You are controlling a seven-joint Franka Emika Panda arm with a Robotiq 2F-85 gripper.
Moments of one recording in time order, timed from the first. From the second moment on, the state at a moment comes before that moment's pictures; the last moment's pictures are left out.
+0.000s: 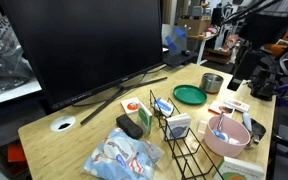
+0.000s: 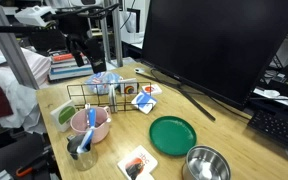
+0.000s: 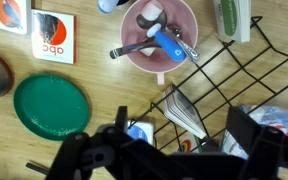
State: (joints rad) arm 0.14 -0.46 0.16 -2.58 0.02 2.23 0.03
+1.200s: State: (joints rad) arm 0.14 -0.46 0.16 -2.58 0.02 2.23 0.03
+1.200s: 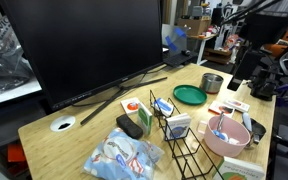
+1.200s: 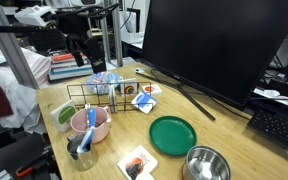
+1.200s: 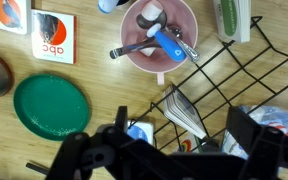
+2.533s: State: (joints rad) arm 0.21 -0.45 0.09 -2.58 0.10 2.23 -0.17
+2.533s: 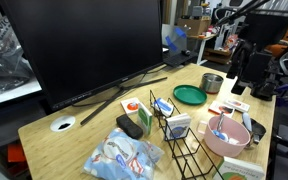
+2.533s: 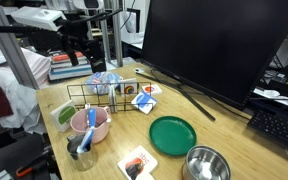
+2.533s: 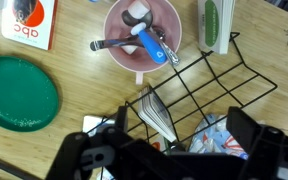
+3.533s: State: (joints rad) arm 0.21 -0.43 0.09 -2.57 0.10 2.24 -0.18
